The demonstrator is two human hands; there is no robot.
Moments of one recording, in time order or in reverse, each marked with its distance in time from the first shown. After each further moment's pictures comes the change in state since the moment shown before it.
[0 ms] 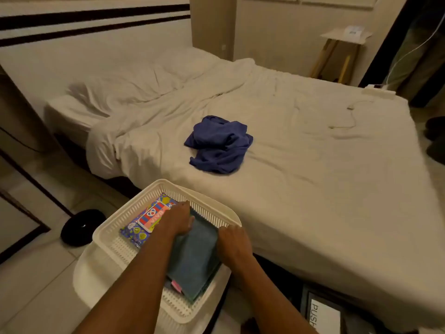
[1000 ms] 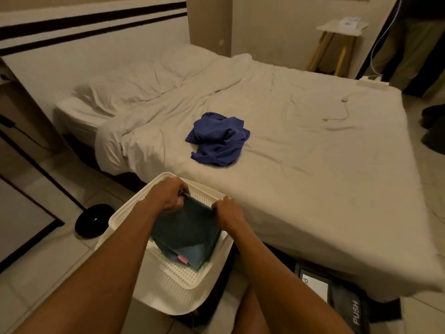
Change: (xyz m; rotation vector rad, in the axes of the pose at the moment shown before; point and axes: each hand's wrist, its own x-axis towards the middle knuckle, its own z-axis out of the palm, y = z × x) left_hand -0.084 0.035 -0.116 0.006 0.088 0.129; right_hand 0.022 0.001 -0.010 0.157 -0.004 0.007
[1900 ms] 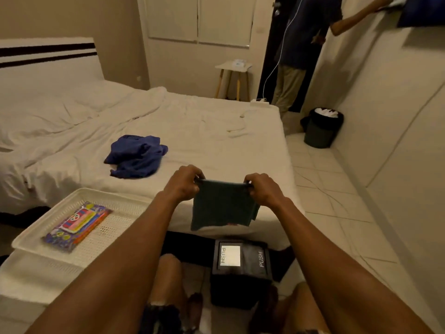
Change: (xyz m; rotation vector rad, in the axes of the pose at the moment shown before) left_hand -0.060 0.280 0.043 -0.162 0.082 0.357; right_hand -0.272 0.213 -0.136 0.035 0.395 0.318
